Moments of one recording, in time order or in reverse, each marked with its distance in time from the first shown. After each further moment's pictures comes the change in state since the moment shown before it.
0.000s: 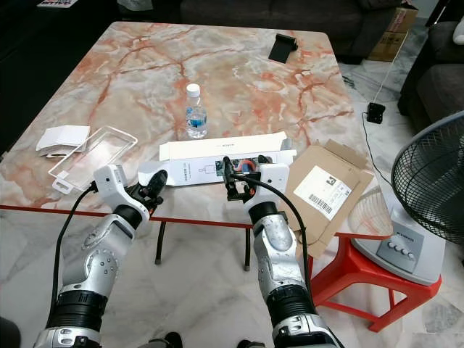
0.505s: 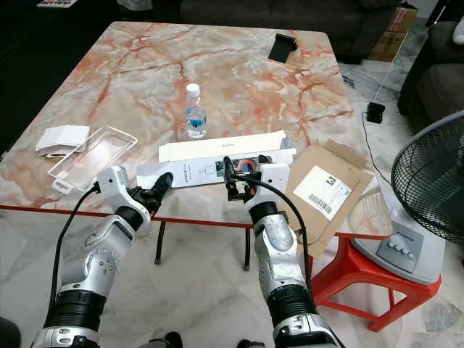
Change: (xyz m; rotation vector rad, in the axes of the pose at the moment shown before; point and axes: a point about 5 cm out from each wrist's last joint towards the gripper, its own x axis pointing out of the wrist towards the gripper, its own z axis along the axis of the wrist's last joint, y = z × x) left arm 0.000 0.006 -0.004 0.011 0.054 0.011; right arm 0.000 0.000 0.000 -0.002 0.000 0.003
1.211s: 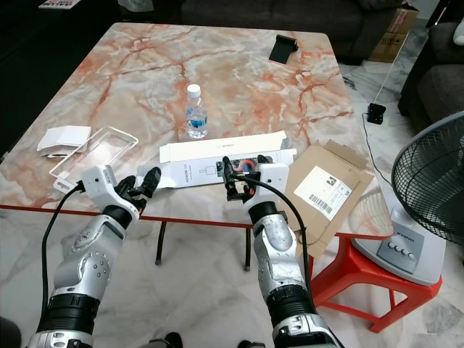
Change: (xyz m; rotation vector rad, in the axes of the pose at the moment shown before) left arm -0.001 0.004 0.011 0.064 -0.060 0.024; right arm 0.000 0.000 0.000 0.000 0.000 0.004
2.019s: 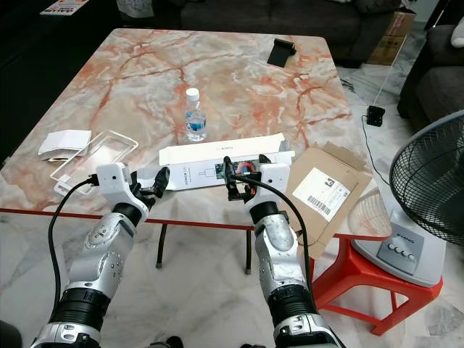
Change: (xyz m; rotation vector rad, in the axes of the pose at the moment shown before) left arm 0.005 -0.004 -0.006 0.168 -0.053 0.052; right arm 0.000 -0.001 0.001 -0.011 -0.006 0.001
